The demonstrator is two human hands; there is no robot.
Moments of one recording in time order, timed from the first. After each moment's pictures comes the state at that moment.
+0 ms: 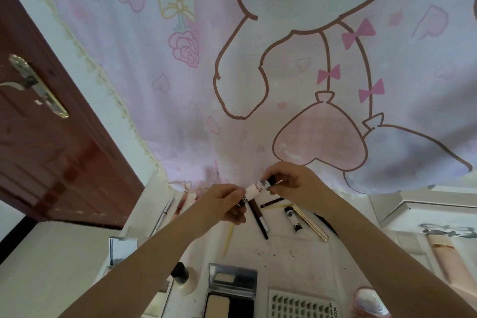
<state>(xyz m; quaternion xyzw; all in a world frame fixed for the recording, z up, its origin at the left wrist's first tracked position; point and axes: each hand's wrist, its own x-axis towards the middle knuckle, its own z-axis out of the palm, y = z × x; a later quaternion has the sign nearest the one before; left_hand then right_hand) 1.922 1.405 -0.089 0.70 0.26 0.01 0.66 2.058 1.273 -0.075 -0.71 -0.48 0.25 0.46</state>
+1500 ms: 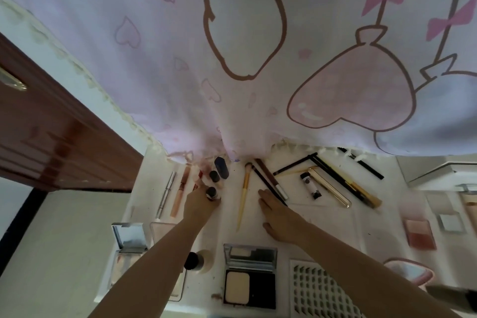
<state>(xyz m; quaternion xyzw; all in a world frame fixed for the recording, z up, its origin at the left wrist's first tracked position) 1.913 1.484 -0.260 0.83 0.46 -0.07 0.31 2.022 1.304 -0.282 -0.79 -0.53 0.31 0.03</state>
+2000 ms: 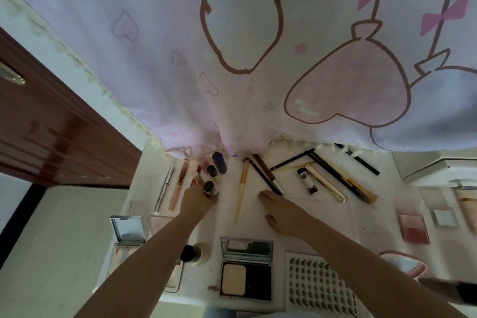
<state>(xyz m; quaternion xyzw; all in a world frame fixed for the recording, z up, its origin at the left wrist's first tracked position) 1.911 1.482 -0.254 0.84 0.45 -0.09 0.28 2.030 1.292 -0.272 -0.78 -0.54 0.30 0.08</state>
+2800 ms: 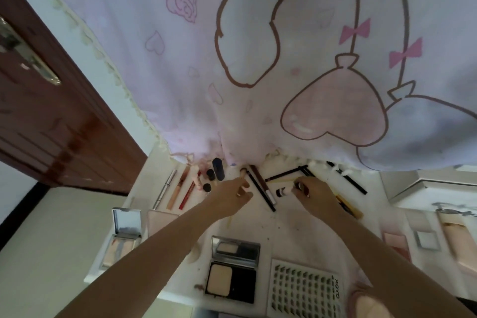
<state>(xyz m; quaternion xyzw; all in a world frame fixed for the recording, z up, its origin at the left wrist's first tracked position) 1.940 1.415 -0.173 0.89 0.28 -0.13 0.33 2.089 1.255 -0.218 -0.89 -0.36 0.17 0.22</state>
